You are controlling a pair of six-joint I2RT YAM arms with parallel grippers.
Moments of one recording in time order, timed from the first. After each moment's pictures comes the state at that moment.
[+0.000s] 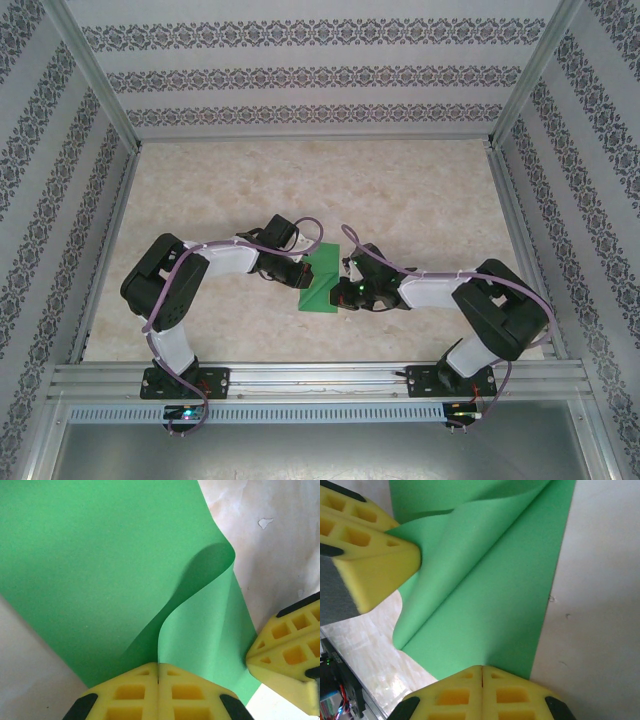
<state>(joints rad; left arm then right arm) -0.56 1.79 0.93 -0.28 0.51 -0.19 0.70 1.54 0.54 0.05 -0.47 0.86</state>
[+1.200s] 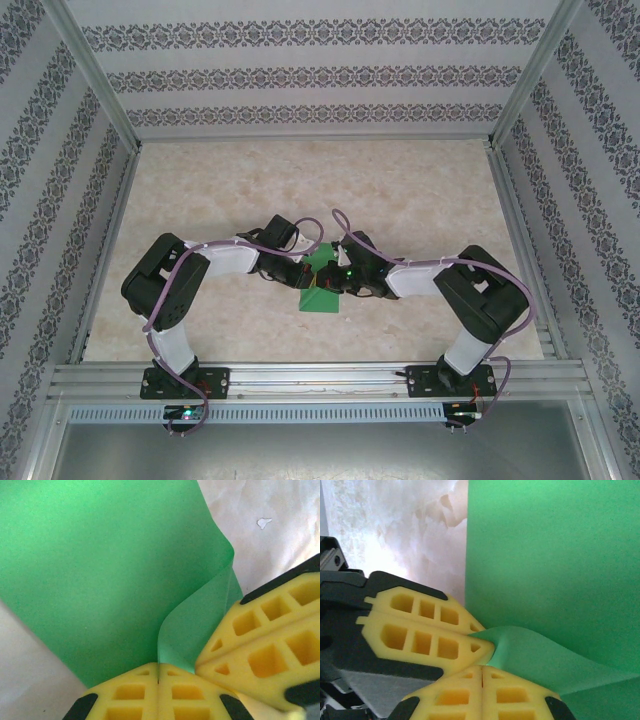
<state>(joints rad) -0.56 1.80 0.93 -0.27 0.52 -0.19 0.70 1.69 0.66 0.21 -0.46 0.91</state>
